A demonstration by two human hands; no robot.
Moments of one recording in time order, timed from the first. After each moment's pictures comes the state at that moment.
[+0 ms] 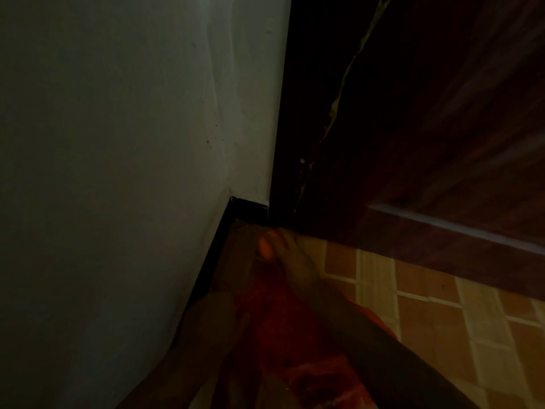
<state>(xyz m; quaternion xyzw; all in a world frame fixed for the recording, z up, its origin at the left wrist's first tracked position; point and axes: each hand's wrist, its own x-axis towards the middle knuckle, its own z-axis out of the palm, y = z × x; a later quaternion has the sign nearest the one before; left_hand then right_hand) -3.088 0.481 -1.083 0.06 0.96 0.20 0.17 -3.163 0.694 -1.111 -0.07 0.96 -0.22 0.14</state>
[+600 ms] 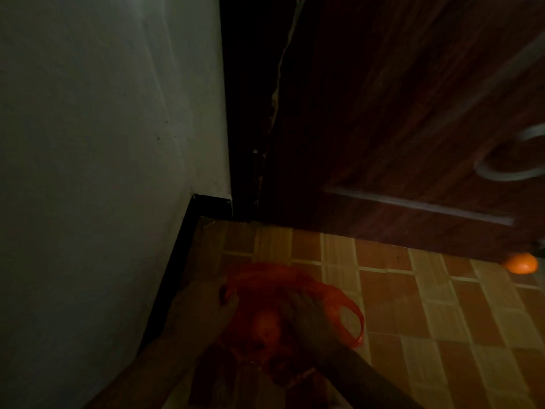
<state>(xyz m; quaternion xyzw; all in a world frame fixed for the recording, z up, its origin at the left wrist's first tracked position) -3.084 0.517 -1.044 0.09 0.93 0.32 0.17 -3.000 0.749 -1.130 -0.07 0.98 -0.08 0.17</state>
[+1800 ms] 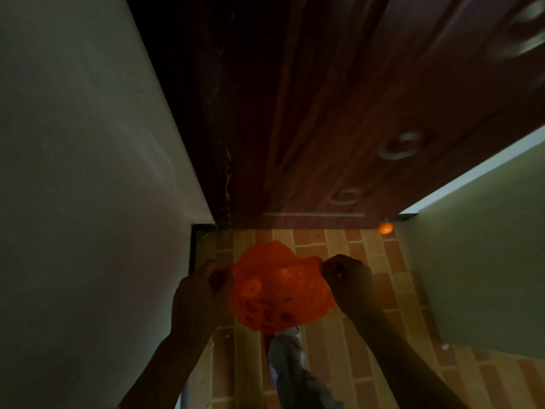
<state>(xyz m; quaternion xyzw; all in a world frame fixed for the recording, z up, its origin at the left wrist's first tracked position) -3.006 0.538 -0.543 0.10 0.89 0.42 0.15 -2.901 0.811 -0.551 0.34 0.87 -0.35 0.02</state>
